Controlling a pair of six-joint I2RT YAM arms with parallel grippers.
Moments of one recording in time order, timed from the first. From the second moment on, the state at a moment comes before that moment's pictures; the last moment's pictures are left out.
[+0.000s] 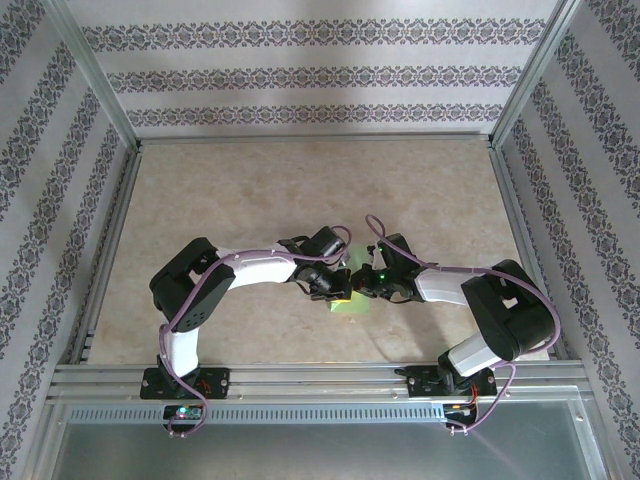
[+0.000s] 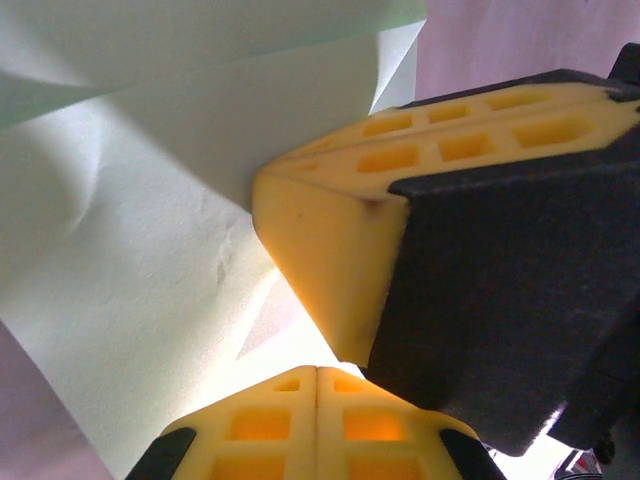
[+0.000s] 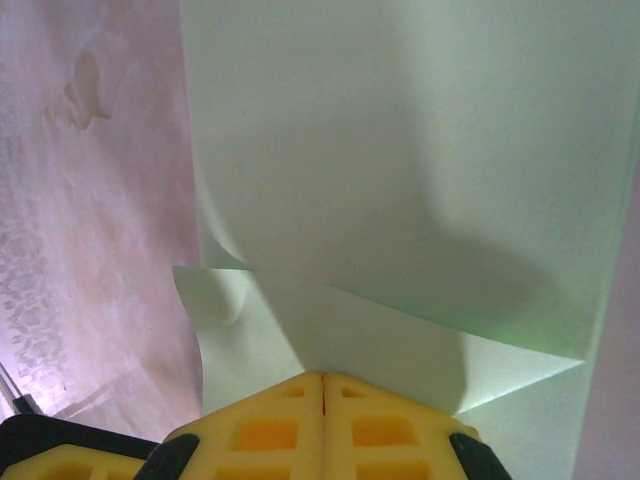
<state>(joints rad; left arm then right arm) -0.82 1.90 1.14 -0.32 0.50 -0.84 0.47 1.53 0.50 0.06 -0.50 0.78</state>
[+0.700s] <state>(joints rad) -0.81 1.92 1.08 -0.25 0.48 -0.89 0.47 1.53 0.50 0.07 -0.50 0.78</state>
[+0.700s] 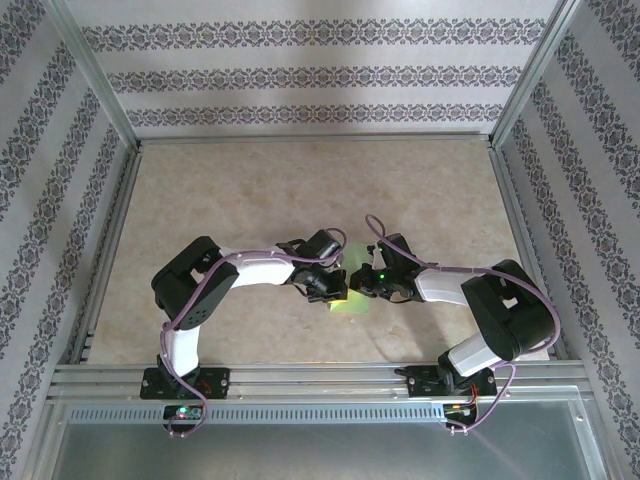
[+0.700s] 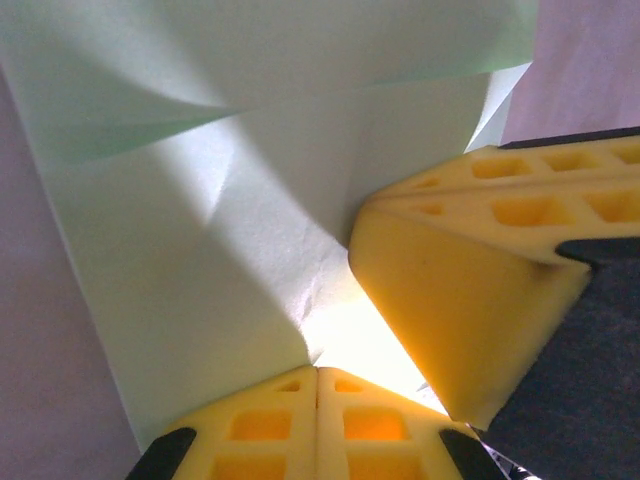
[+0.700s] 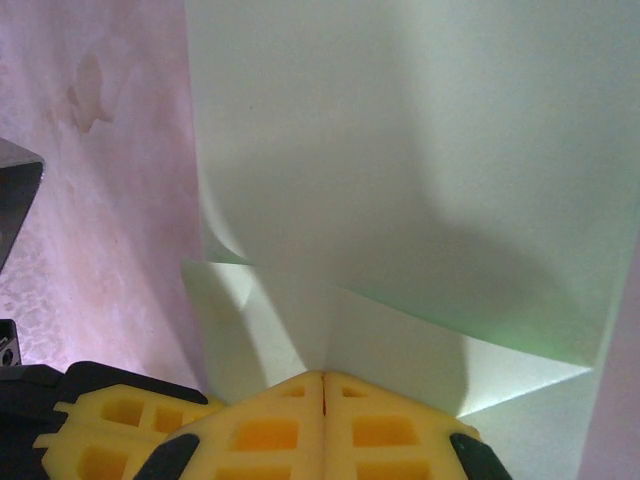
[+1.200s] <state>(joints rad) -0.81 1.85 0.98 -0.21 0.47 -0.89 0.48 1.54 0.50 0.08 -0.51 0.78</state>
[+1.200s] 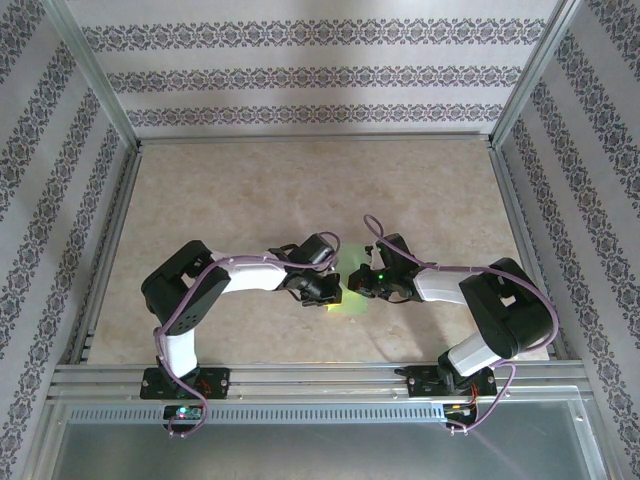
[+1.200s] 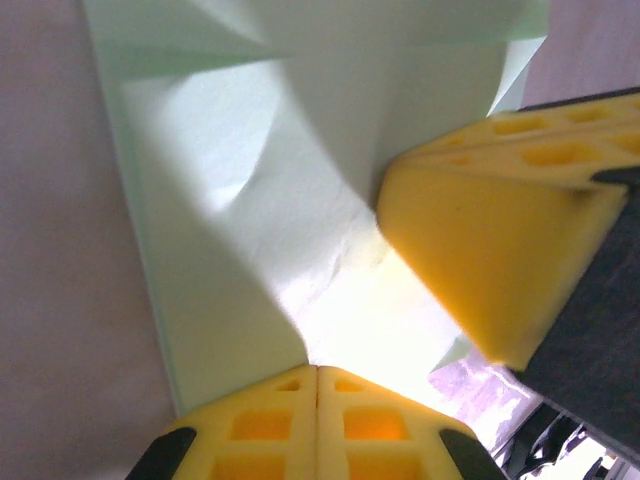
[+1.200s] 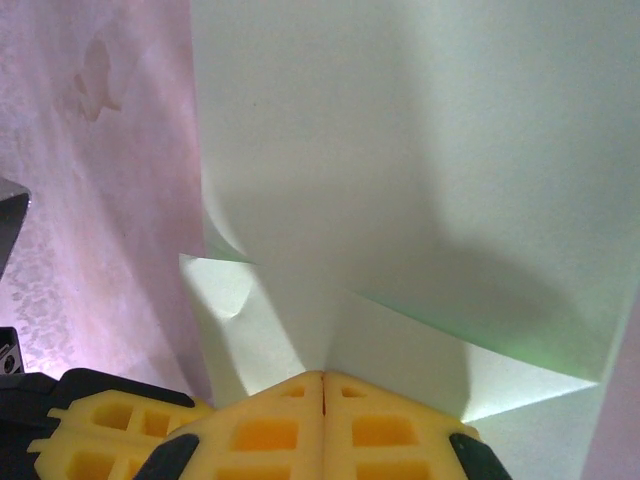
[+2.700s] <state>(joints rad) -0.73 1.64 0.87 -0.23 0.42 -0.84 0.46 1.30 0.59 -0.08 -0.47 0.72</state>
